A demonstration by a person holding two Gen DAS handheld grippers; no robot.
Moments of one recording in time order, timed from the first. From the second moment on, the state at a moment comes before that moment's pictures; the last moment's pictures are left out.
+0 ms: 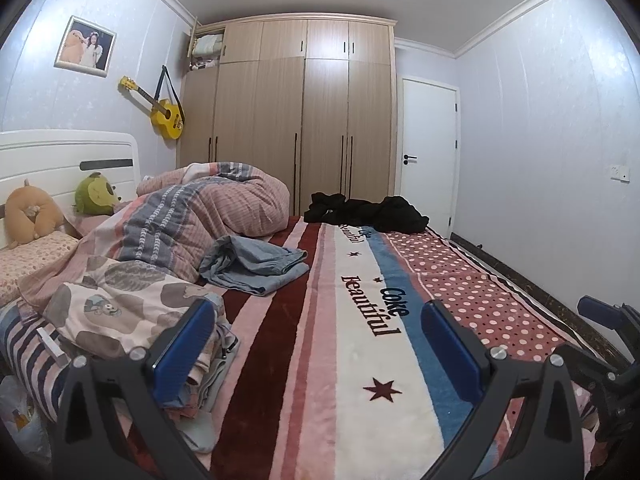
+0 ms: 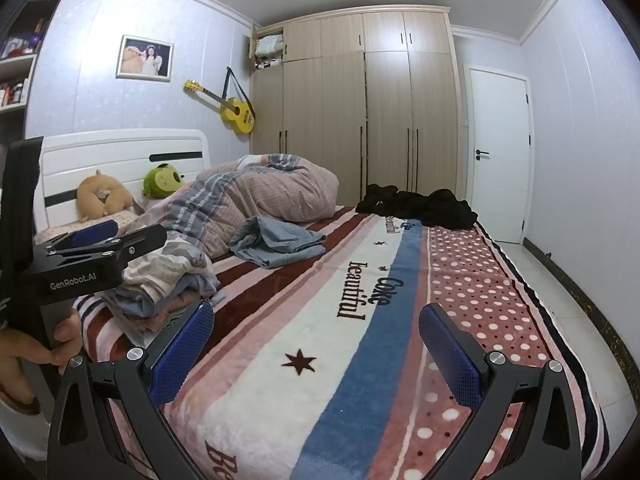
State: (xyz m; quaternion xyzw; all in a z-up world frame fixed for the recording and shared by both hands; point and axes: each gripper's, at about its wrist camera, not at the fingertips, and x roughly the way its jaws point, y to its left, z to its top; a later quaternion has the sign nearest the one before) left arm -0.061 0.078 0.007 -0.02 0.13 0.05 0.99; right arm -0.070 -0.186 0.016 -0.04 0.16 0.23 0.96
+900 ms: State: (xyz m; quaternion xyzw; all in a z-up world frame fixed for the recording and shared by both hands) left arm -0.066 0.084 0.002 -0.02 0.13 0.09 0.99; right arm -0.068 -0.179 0.012 -0.04 0.16 0.24 0.96
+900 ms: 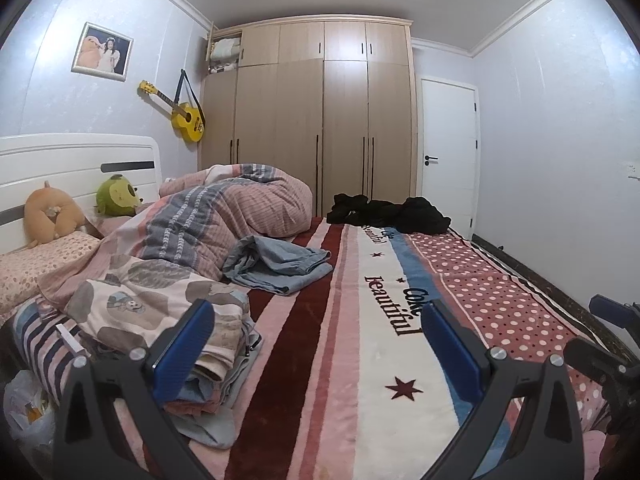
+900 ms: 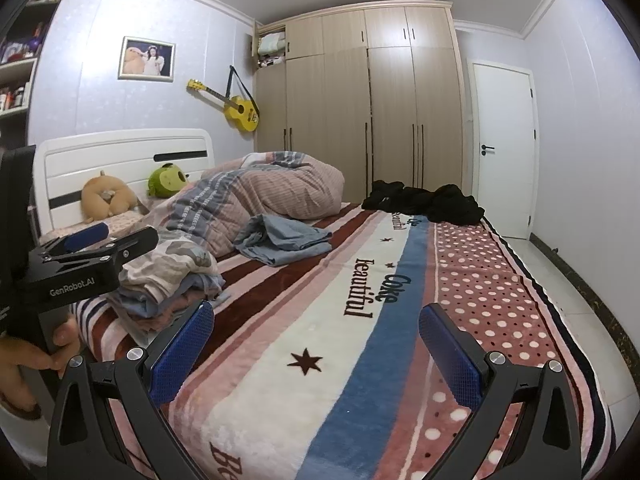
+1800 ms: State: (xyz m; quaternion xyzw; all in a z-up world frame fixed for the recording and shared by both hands) left arm -0.066 0.086 0.001 -0.02 0.13 0.09 0.99; right arm -0.067 -0.179 0.013 -0.04 0.17 0.24 0.96
